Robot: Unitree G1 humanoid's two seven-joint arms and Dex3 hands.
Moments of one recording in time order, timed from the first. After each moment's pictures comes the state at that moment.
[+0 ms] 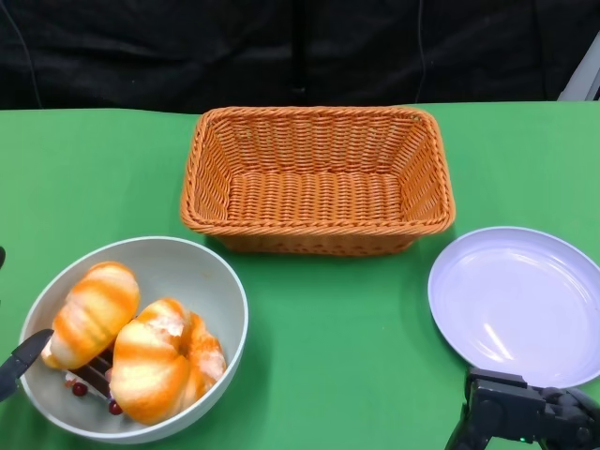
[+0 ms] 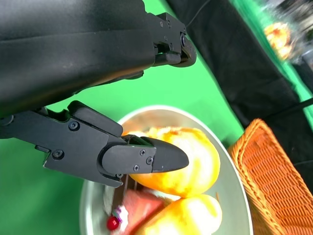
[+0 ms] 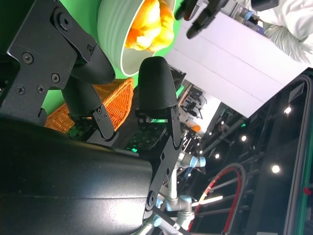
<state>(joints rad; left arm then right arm) 0.16 0.32 0.31 0.00 -0.02 0.06 -0.24 0.46 -0.13 0.15 -0.30 -0.22 -0.79 0.06</state>
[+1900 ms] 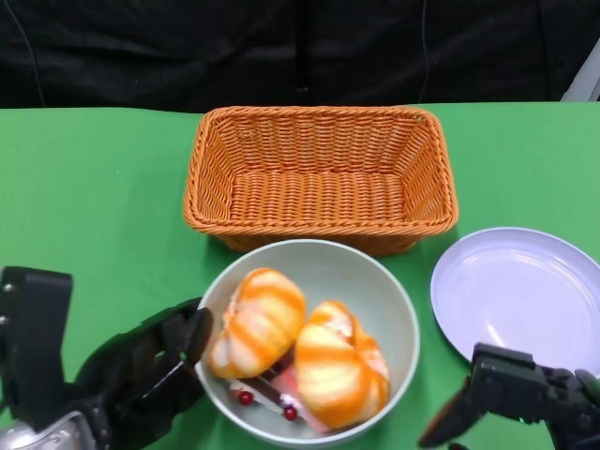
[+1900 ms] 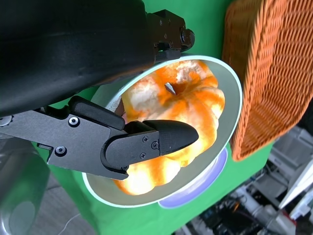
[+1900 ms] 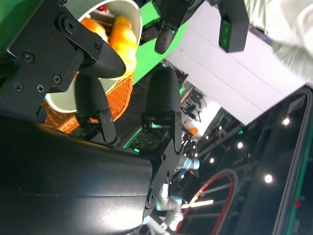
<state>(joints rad) 0.02 0.11 0.13 -0.30 -0.55 0.95 -0.21 0.42 -0.18 0.13 -0.38 -0.27 -0.71 0.09</state>
